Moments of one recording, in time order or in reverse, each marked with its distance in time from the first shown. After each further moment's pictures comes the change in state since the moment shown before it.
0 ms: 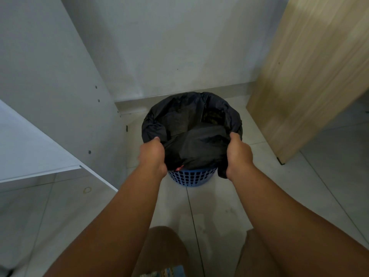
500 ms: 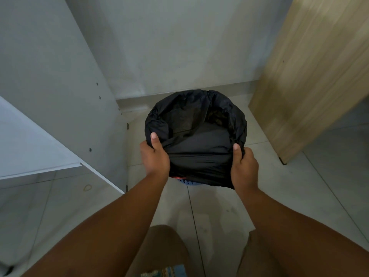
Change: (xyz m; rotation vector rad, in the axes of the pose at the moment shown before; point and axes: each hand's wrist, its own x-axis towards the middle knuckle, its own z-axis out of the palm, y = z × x) left_hand -0.008 -0.027 -0.004 0.243 0.189 0.538; right_hand 0.004 0.049 -0.032 -0.494 0.099 -0.609
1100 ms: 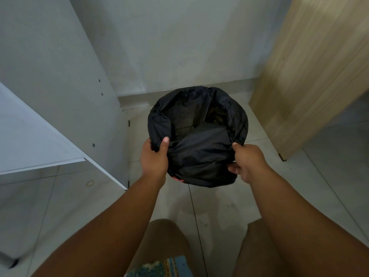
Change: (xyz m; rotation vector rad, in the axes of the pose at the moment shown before) left_hand -0.007 -0.009 -0.025 -0.077 -0.230 -0.038; right_hand 0.013 -0.041 -0.019 0.327 -0.275 0.633
